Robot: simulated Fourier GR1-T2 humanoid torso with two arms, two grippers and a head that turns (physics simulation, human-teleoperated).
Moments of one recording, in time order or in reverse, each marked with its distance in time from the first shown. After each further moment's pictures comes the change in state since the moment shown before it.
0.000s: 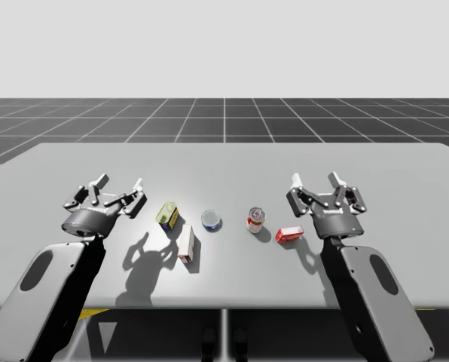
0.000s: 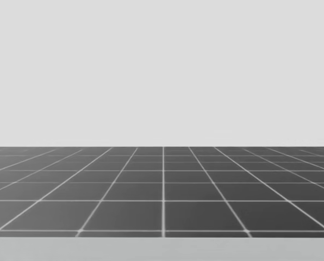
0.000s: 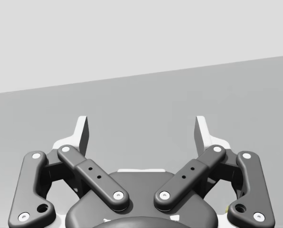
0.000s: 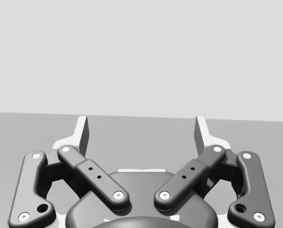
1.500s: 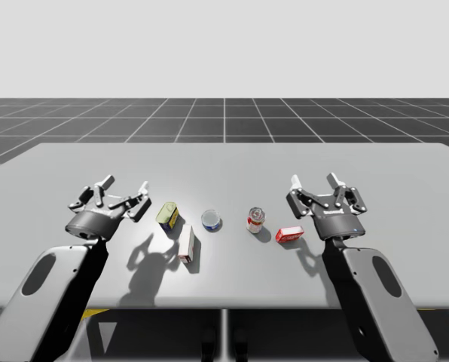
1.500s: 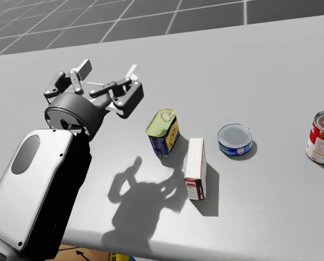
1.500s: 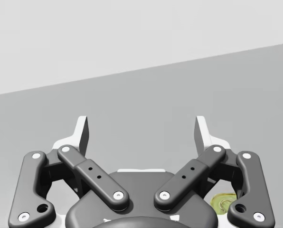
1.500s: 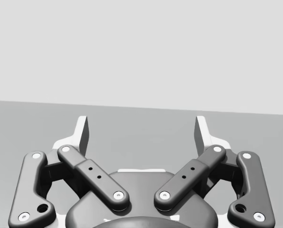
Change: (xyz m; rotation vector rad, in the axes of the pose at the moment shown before) left arm 0.002 -0.010 0.004 -0.047 0.012 -0.027; right arm 0.002 -0.001 0.002 0.023 0.035 0.004
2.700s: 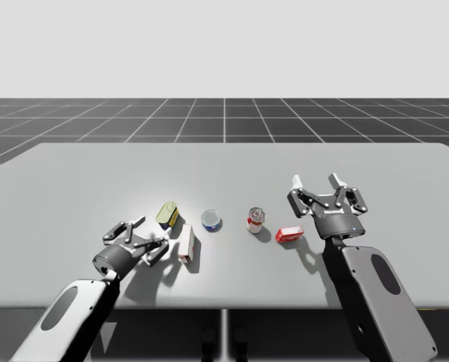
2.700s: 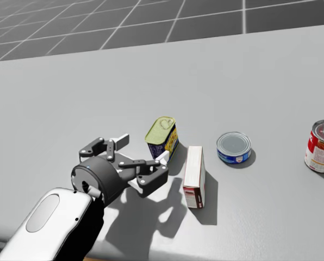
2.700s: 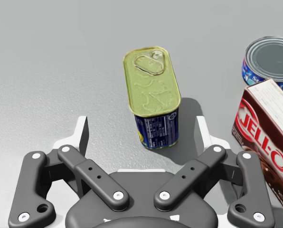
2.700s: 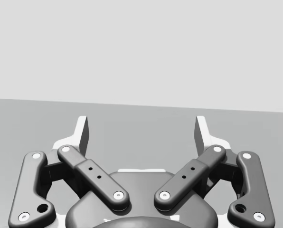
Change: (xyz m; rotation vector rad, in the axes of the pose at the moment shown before) left arm -0.062 -0.035 0.043 -0.257 0.363 -0.006; right arm -0.003 -0.003 -0.002 -0.027 0.009 0.016
